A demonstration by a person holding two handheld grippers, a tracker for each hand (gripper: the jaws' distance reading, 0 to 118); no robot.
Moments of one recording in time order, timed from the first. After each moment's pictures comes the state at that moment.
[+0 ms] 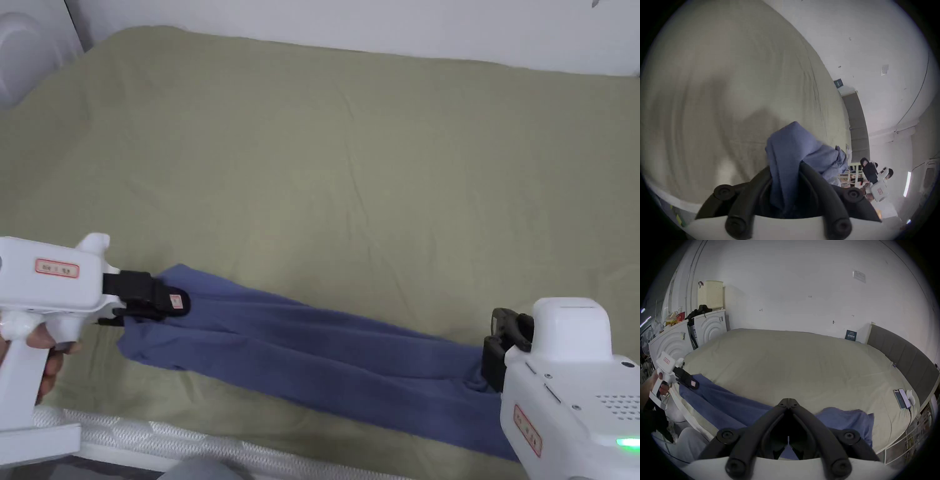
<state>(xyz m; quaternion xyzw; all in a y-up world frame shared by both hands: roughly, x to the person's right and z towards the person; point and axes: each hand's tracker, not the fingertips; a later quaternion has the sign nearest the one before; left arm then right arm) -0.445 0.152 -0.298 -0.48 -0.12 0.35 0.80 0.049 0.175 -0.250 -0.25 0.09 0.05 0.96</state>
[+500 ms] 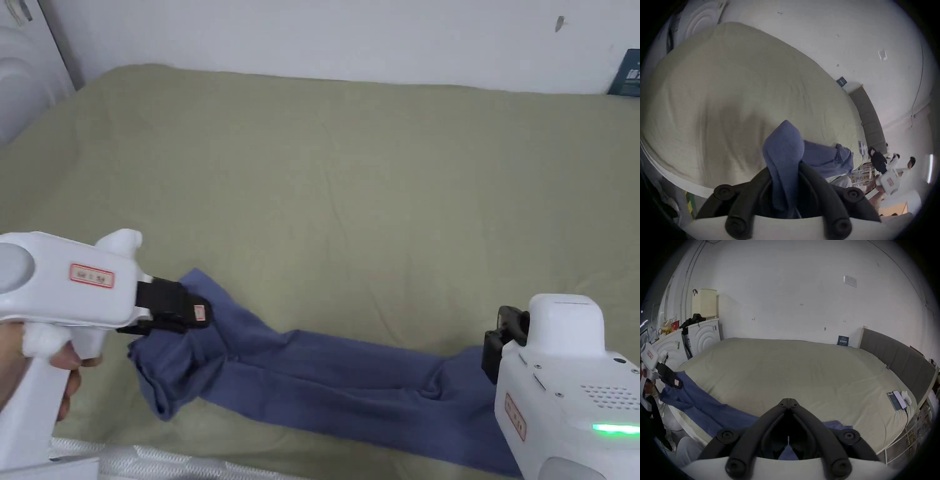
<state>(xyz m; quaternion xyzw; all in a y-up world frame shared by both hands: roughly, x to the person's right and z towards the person) -0.326 0.219 -0.294 -0.49 -0.12 0.23 0.83 0.081 0.184 -0.250 -0.23 0.04 0.03 0.97</state>
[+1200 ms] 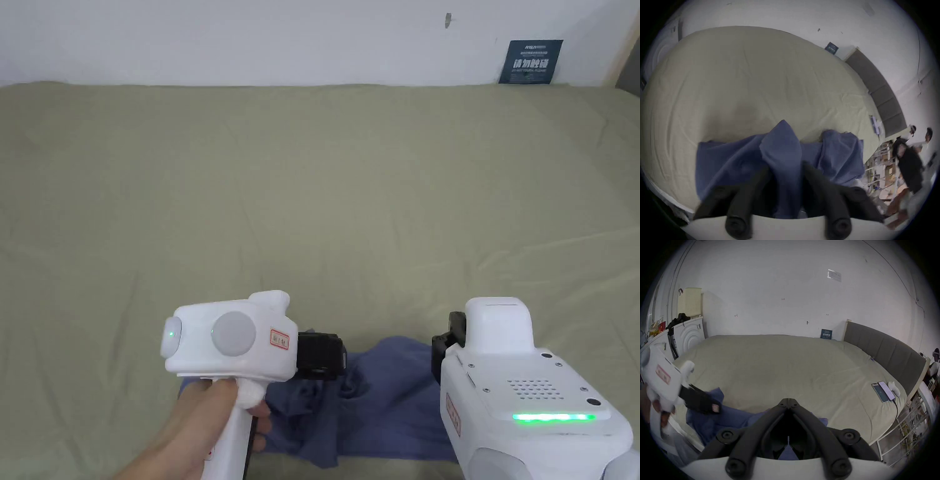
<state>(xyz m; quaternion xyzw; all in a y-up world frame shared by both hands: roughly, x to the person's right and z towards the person) -0.102 0.114 -0.355 -0.55 -0.16 0.13 0.81 0.122 0.170 -0.251 -0.25 -0.02 0.03 0.97</state>
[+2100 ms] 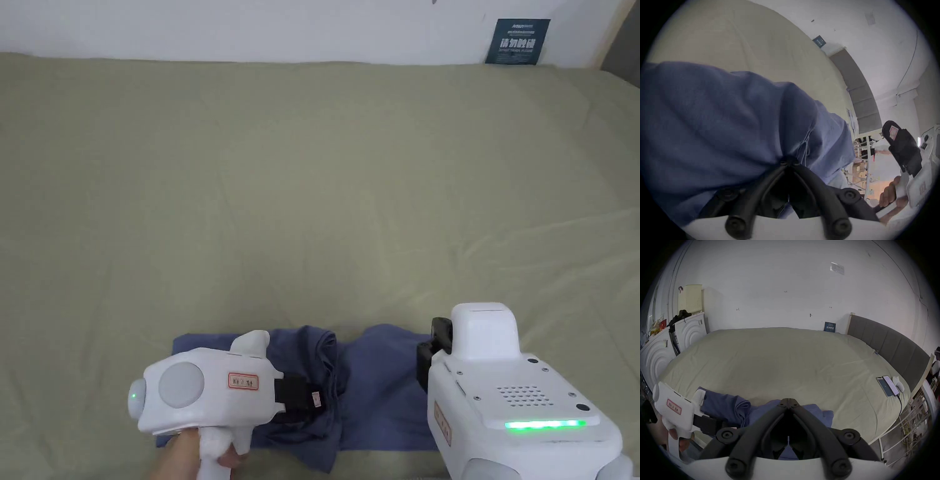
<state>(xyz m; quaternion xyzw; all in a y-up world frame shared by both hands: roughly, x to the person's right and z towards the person) -0.128 0.065 -0.331 -0.55 -0.26 0.27 0.75 0.122 0.157 -0.249 -0.28 -0.01 0.03 0.96</state>
